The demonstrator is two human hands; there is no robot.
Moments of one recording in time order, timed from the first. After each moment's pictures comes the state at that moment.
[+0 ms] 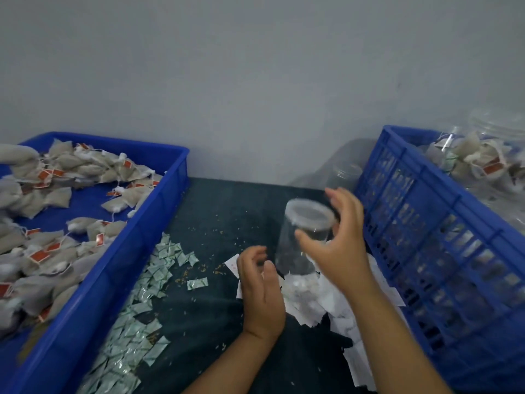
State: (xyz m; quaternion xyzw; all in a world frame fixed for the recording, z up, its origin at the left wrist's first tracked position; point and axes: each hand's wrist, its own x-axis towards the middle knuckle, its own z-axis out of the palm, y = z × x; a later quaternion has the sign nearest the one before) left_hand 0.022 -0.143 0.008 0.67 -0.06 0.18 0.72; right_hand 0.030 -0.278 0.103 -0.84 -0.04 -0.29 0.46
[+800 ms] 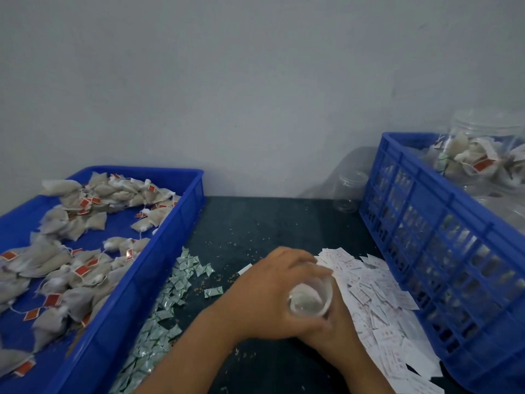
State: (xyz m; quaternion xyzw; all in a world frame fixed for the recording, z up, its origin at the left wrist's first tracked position) left_hand 0.010 -0.083 0.112 0.85 -0.46 0.08 0.25; right_hand -0.041 -0.252 0.020 -0.78 -0.11 -0.21 0.58
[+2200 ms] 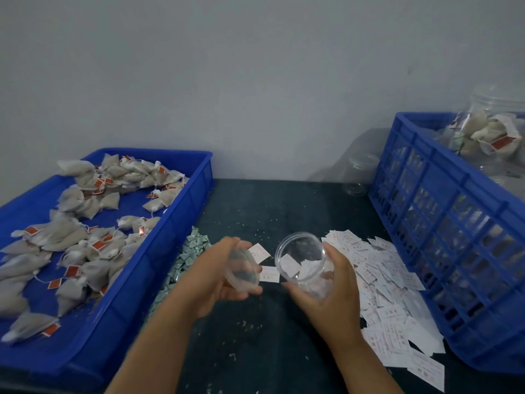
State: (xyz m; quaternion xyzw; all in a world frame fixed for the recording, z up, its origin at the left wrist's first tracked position) left_hand 0.000 -0.023 0.122 0.68 0.10 -0.23 0.69; right_hand -0.039 -0.242 0.008 -0.82 -0.01 -0.36 0.44
